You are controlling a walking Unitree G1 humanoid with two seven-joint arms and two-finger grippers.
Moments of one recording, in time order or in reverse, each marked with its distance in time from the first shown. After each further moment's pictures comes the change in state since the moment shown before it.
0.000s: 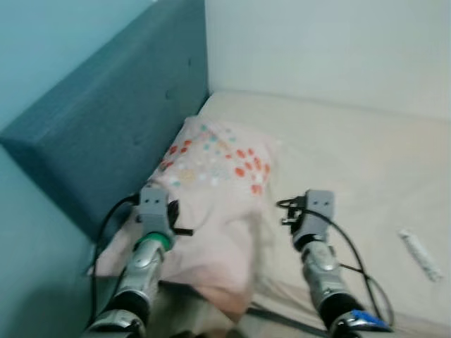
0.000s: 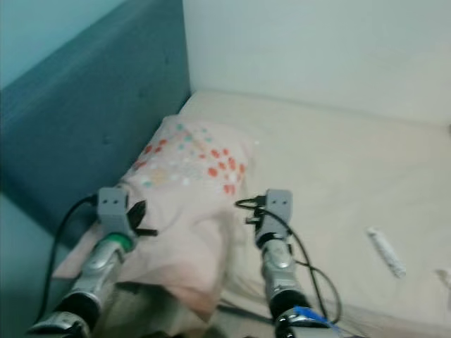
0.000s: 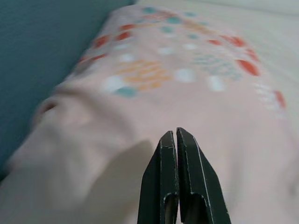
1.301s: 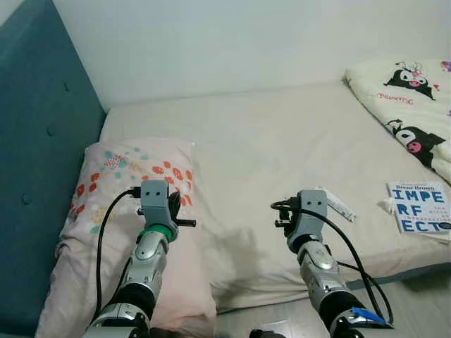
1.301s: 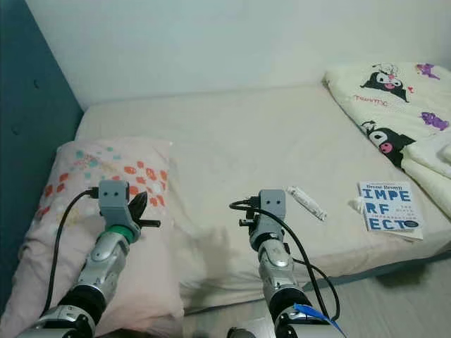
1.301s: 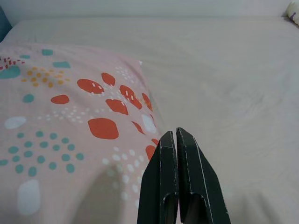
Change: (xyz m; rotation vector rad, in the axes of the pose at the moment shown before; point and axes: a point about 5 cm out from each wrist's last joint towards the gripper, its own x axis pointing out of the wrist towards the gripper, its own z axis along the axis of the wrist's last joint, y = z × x) left arm 0.008 -0.004 0.015 -0.005 -0.046 0.007; right arm -0.002 0.004 -0.006 0.006 0.035 0.065
